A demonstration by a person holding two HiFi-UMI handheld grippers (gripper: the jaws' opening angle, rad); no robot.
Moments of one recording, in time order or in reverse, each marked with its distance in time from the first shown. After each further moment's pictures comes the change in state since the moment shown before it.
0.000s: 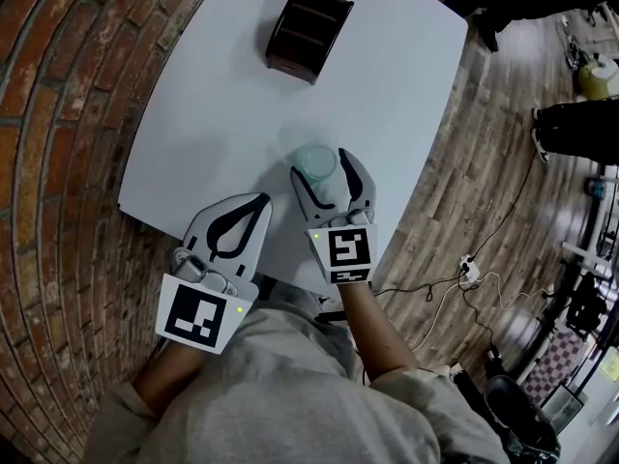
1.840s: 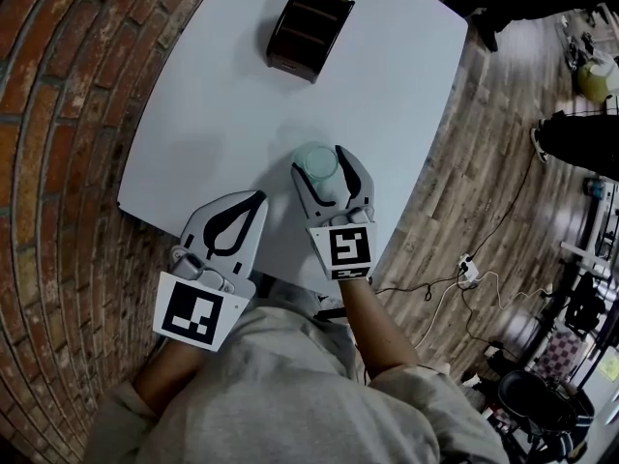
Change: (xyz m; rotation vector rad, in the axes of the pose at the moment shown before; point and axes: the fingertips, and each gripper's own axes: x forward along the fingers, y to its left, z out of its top) left arm -0.002 0.004 -0.001 -0.014 -0.003 0.012; right arm 0.001 -0.001 0.003 -0.025 -0.056 0.008
